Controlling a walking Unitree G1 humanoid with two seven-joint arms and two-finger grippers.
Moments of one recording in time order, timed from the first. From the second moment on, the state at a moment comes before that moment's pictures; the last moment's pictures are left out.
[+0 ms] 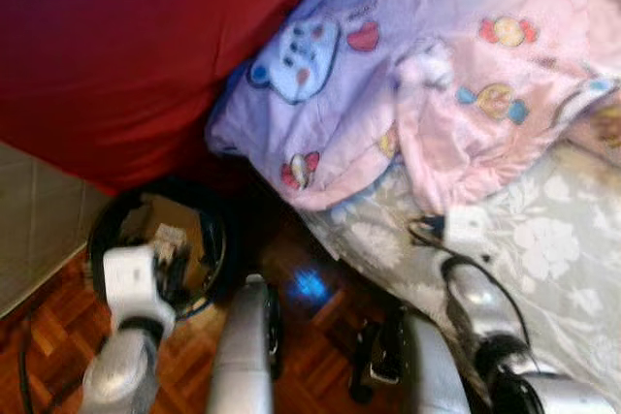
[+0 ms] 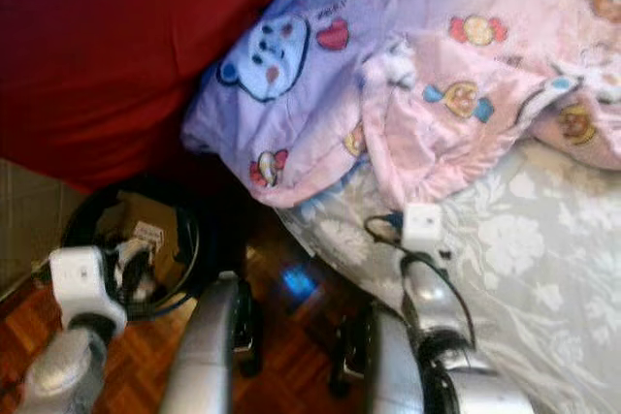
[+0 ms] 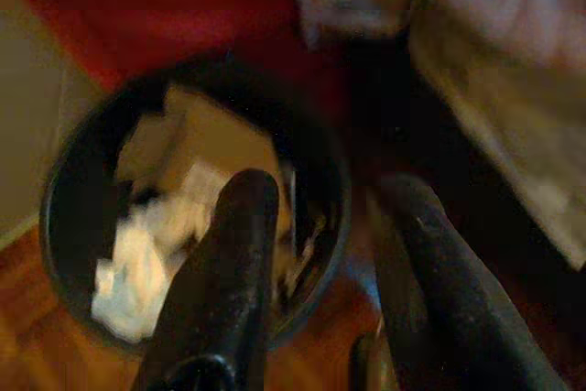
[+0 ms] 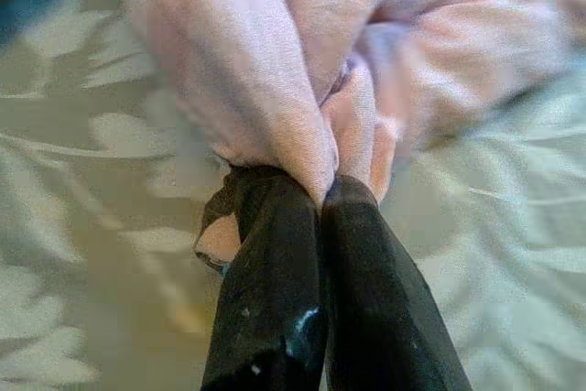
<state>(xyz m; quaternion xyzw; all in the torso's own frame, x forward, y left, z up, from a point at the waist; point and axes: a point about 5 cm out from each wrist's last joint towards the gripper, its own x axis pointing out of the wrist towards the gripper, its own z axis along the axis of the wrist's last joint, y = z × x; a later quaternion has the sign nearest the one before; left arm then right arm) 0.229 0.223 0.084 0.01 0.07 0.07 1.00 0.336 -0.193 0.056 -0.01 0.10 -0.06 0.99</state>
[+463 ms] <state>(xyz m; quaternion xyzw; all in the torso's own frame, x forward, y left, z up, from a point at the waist) 0.236 0.236 0.014 0.02 0.16 0.08 0.98 0.324 -0.213 0.050 0.02 0.08 -0.10 0.99</state>
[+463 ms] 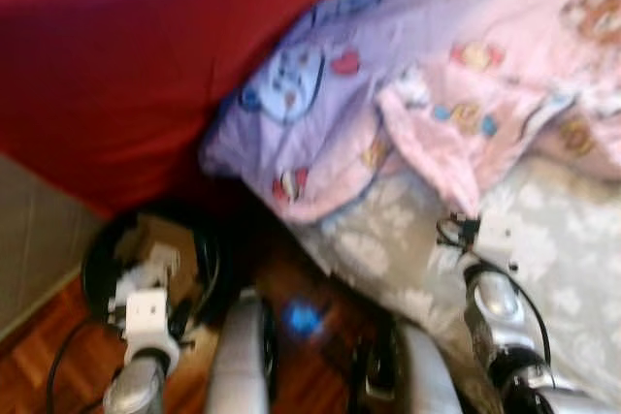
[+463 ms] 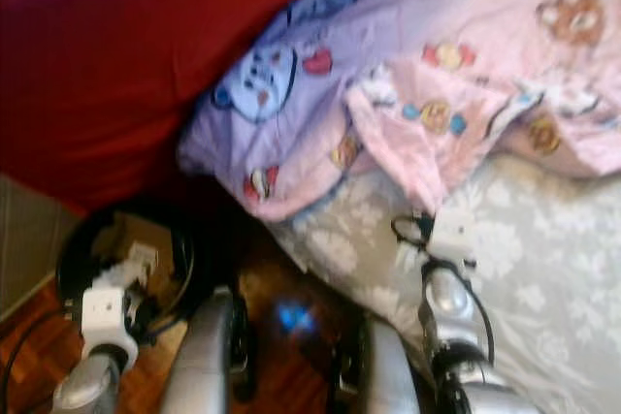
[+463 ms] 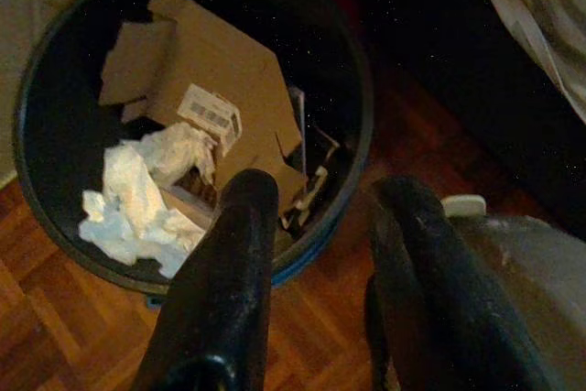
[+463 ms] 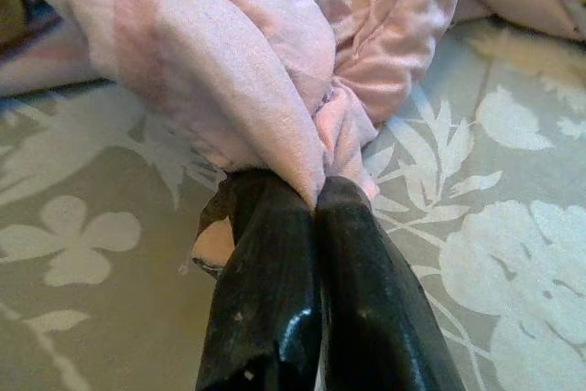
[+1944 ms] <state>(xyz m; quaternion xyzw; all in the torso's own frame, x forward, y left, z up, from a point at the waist) 0.201 0.236 -0.055 0.01 0.31 0.10 0.95 0.248 -0.231 -0.025 0.00 0.24 -0.15 0.96</state>
